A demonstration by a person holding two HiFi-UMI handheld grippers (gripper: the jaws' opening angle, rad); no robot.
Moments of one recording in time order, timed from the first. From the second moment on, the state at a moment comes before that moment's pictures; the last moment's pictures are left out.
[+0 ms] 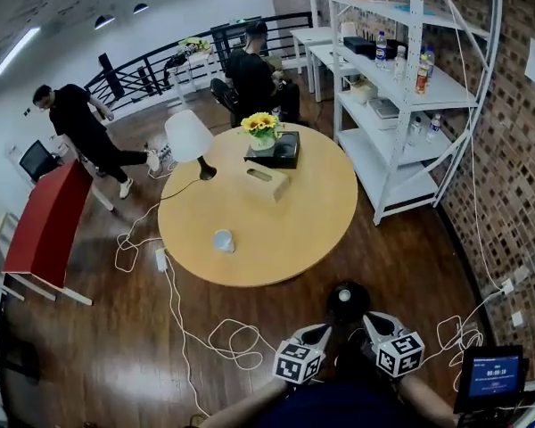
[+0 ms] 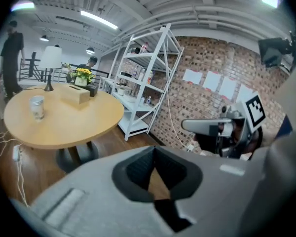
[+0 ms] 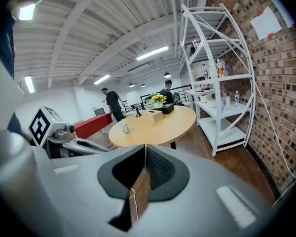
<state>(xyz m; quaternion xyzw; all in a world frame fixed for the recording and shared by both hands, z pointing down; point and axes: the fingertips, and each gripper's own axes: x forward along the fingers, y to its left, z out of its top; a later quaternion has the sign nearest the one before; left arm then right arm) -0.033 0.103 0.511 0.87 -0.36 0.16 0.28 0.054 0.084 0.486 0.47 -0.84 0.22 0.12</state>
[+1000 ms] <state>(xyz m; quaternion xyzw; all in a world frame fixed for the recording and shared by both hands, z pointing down) -0.072 0.228 0.458 0.88 -0.38 0.08 0.29 -0.009 0.220 0.432 0.43 -0.86 0.26 0.05</state>
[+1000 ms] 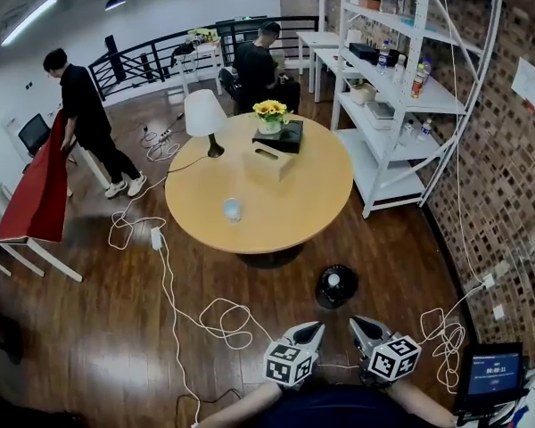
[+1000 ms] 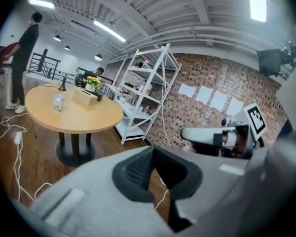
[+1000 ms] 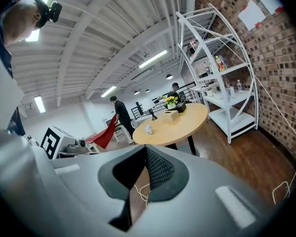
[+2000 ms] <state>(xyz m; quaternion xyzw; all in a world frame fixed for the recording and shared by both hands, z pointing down) 0.017 0.286 0.449 0.90 -0.34 0.14 0.22 0.058 0.272 0.432 0.45 -0.87 0.21 0.04</state>
